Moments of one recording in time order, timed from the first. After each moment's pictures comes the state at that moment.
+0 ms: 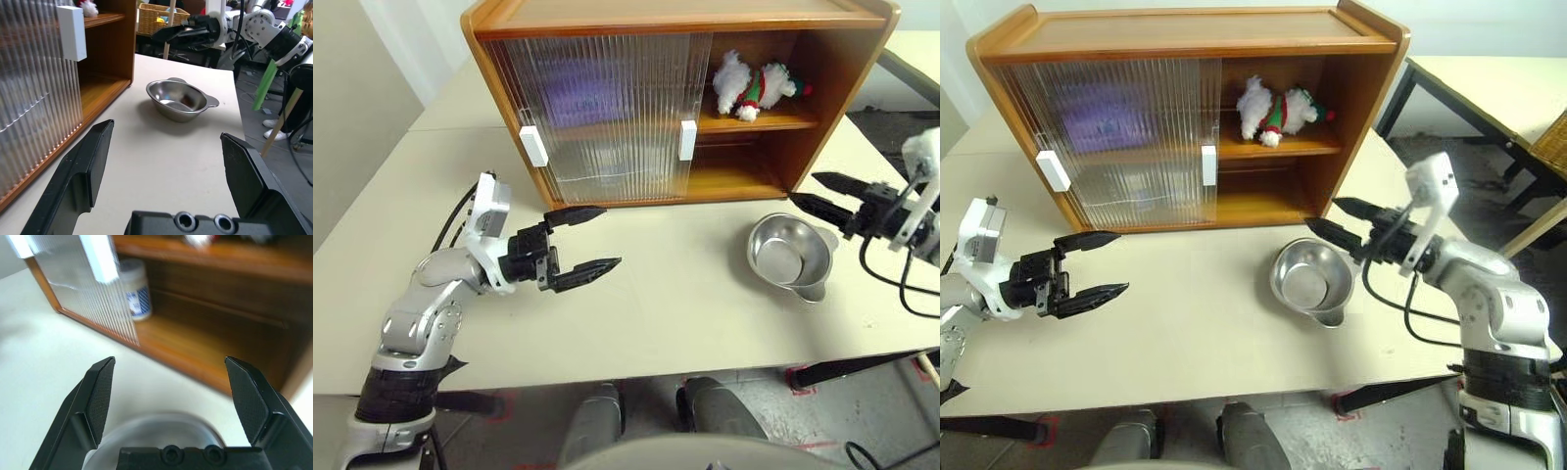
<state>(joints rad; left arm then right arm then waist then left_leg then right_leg) -0.11 0.65 0.12 -0.27 -0.66 0.28 -1.13 -0.27 -0.76 -0.34 0.01 0.62 0.61 0.95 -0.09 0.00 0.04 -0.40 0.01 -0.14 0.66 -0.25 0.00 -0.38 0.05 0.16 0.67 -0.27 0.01</state>
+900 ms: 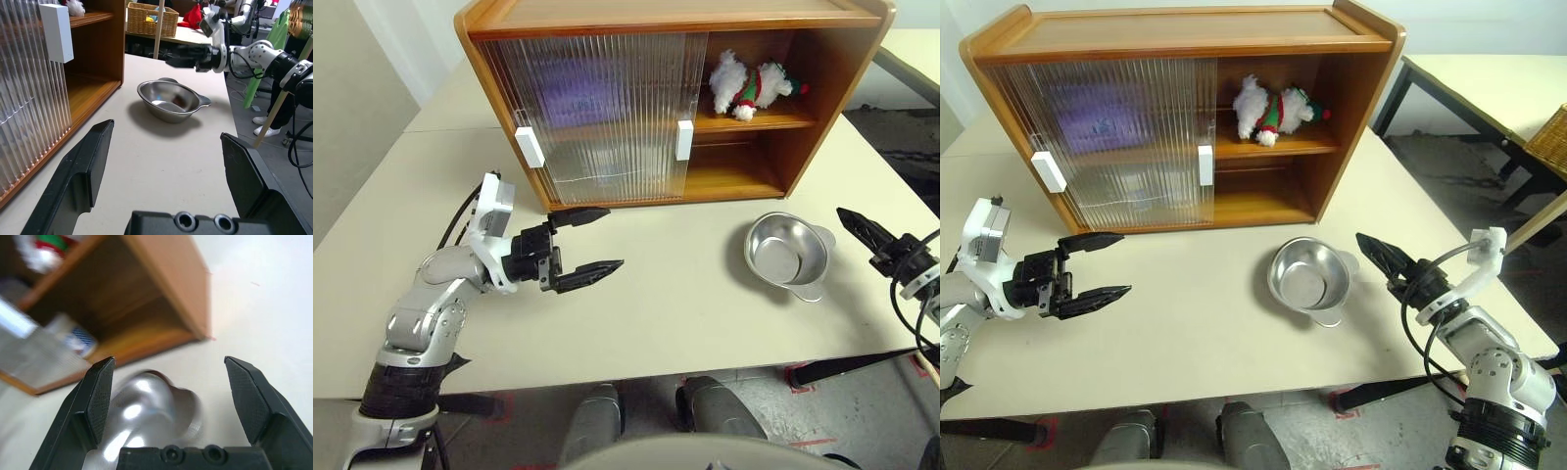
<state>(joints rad) -0.12 0.65 0.11 -0.25 -0.66 0.28 -1.15 -0.12 -0.57 -0.62 0.20 0.79 0.67 0.71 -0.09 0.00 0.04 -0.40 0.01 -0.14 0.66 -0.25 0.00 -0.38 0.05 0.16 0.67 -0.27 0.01</state>
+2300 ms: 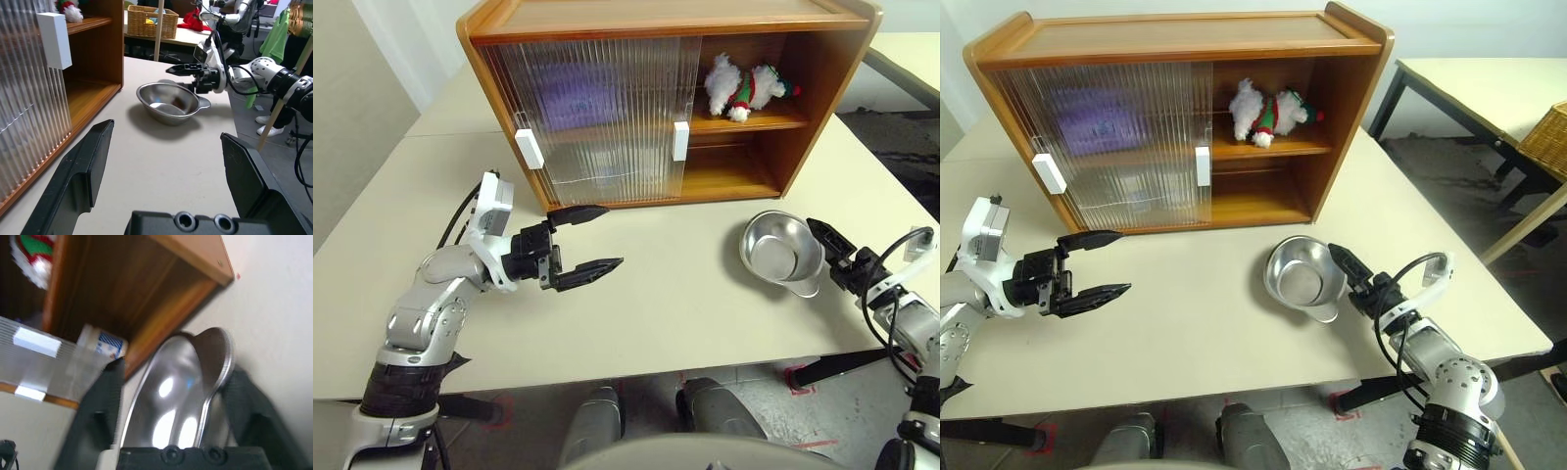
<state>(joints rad) -0.13 0.65 0.11 -0.25 -0.66 0.27 -1.14 -0.13 -0.38 -0.66 0.14 1.05 0.87 0.50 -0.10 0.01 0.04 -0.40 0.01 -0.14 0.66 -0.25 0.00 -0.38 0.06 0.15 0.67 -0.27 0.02</state>
